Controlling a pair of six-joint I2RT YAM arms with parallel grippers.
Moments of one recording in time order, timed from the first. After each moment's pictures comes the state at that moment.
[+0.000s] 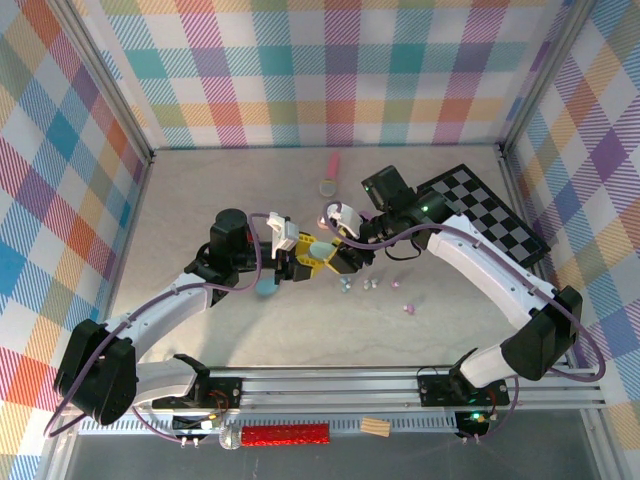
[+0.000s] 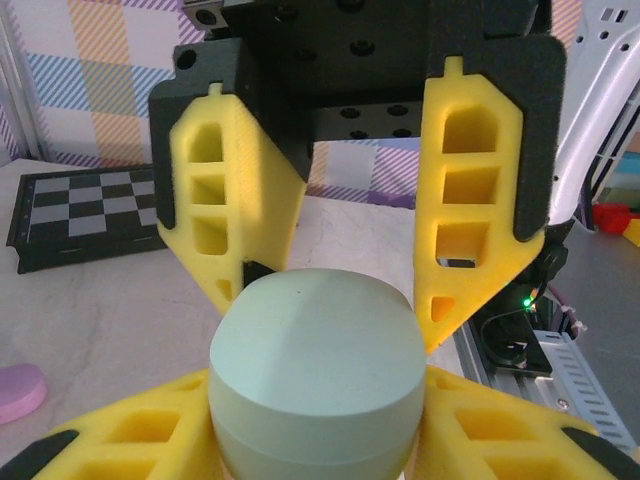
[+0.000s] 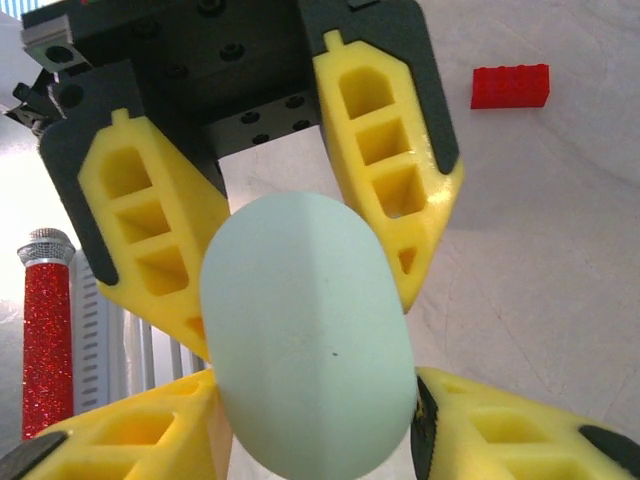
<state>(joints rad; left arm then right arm) -0.50 1.22 0.70 0.28 0.99 0.12 0.67 1.46 1.44 -0.94 -0.62 -0.40</state>
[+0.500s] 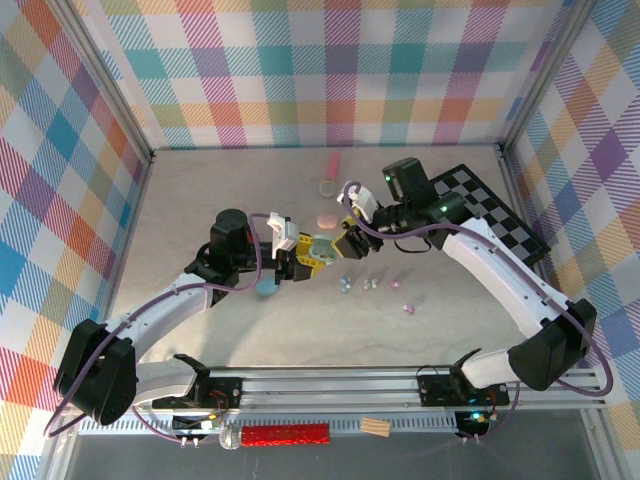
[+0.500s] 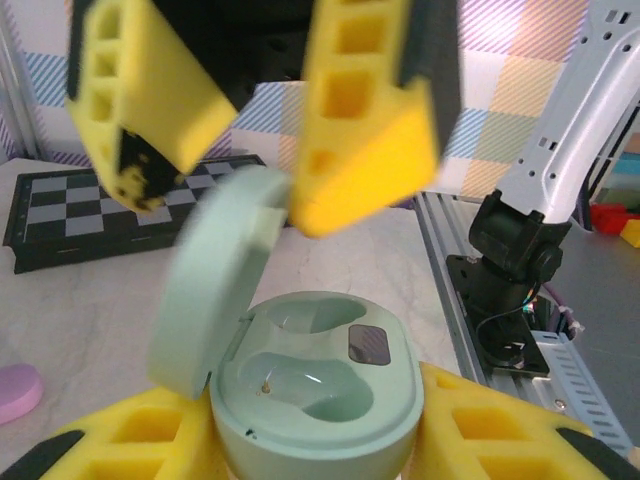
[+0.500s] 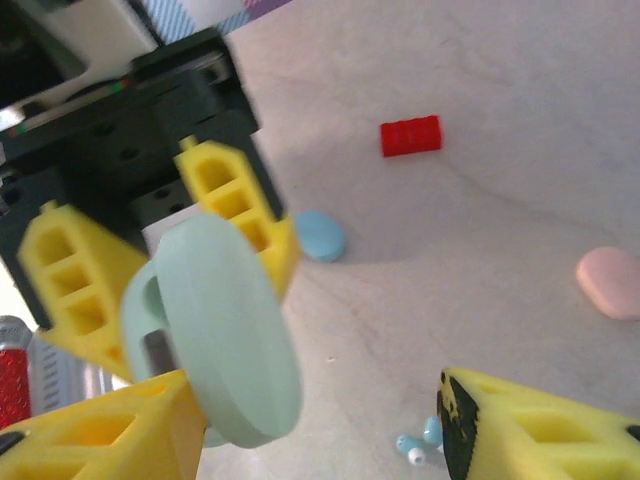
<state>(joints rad) -0.50 1.22 0.70 0.29 1.00 0.11 0.58 1.39 1.40 -0.81 -0.59 -0.27</state>
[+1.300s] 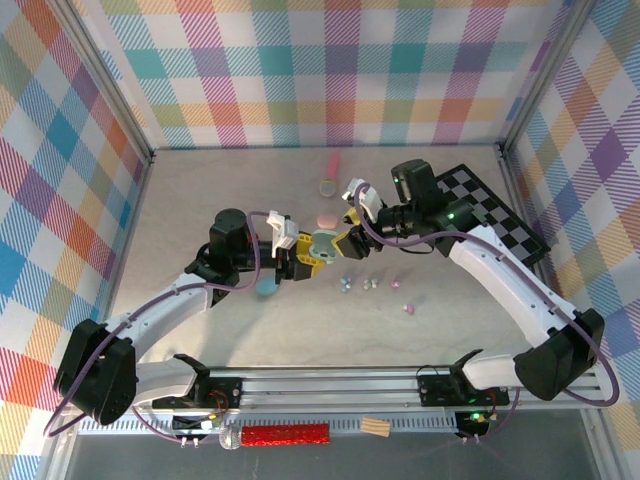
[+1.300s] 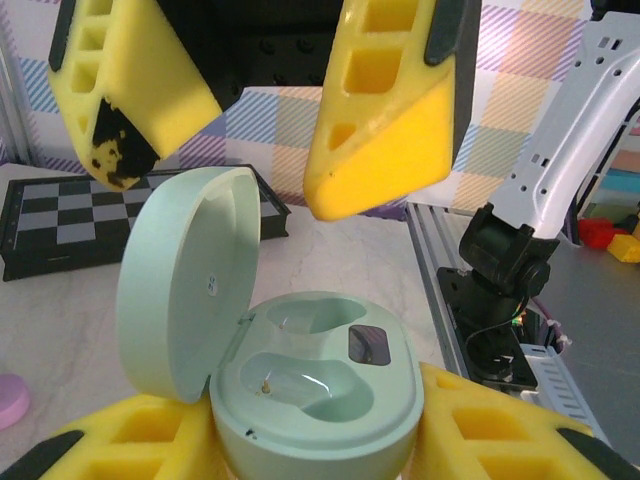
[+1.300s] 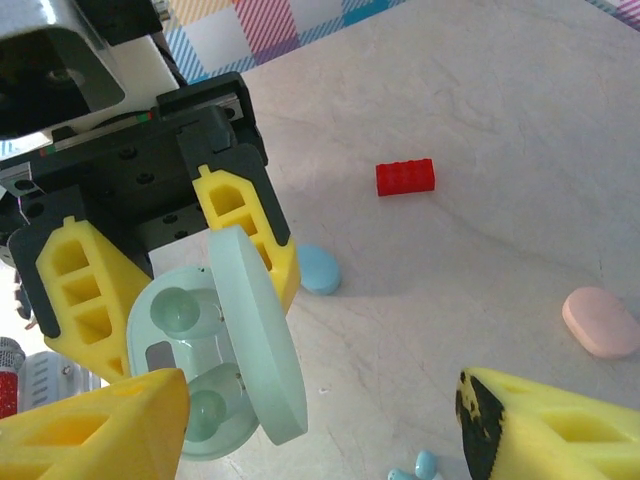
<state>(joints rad) -0.50 1.22 0.70 0.33 1.01 0.06 0.57 1.33 1.33 -0.70 -0.64 -0.27</state>
